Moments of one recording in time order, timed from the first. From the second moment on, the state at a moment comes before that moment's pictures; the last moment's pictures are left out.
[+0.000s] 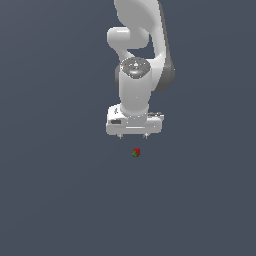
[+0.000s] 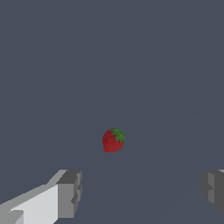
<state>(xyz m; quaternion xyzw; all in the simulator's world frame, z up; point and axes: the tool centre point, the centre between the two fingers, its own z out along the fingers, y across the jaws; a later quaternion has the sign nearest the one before) 0.002 0.022 0.173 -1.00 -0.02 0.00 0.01</state>
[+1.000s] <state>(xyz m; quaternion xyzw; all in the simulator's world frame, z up) -0.003 0.039 0.166 -1.00 0.00 0.01 0.03</state>
